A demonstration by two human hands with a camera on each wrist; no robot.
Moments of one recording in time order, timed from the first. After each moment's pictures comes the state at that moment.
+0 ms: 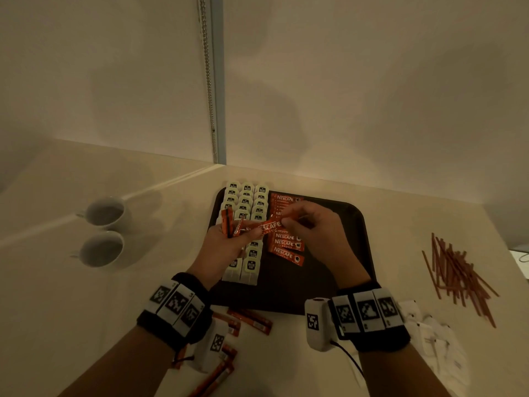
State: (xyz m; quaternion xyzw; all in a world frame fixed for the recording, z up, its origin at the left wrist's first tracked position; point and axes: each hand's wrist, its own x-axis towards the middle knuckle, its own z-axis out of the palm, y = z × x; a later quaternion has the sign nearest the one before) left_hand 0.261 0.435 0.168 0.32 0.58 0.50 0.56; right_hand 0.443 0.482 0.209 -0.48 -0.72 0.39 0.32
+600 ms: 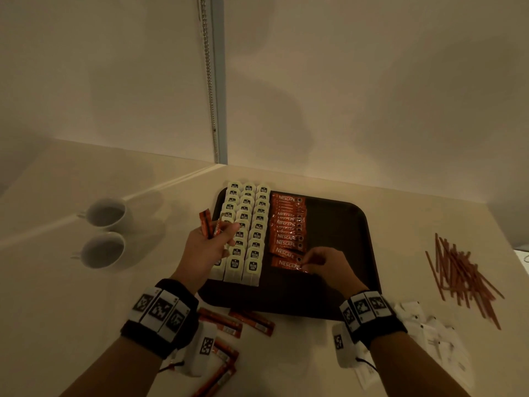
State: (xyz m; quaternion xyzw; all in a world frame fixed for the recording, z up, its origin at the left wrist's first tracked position) left_hand 0.238 0.432 0.159 0.27 0.63 0.52 0.52; right_hand 0.501 0.486 0.109 -0.60 -0.65 0.45 0.11
